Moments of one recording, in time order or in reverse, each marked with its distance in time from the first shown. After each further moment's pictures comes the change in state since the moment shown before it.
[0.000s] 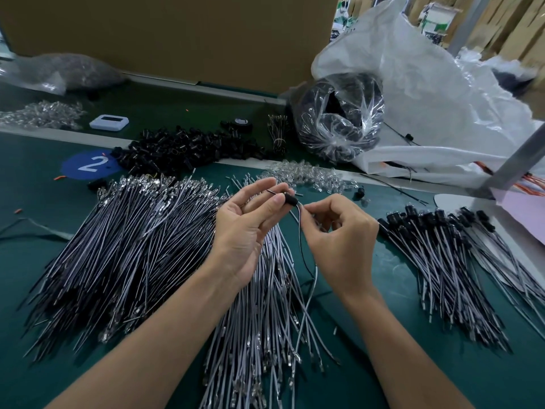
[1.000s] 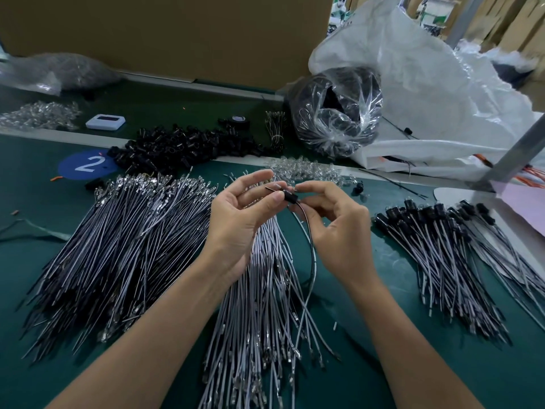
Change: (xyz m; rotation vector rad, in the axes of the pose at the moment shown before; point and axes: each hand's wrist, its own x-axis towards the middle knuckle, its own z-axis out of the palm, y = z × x) left_hand 0.004 0.004 -0.004 0.198 -0.054 0.062; right_hand 0.008 0.001 -0.005 0.239 -0.225 0.103
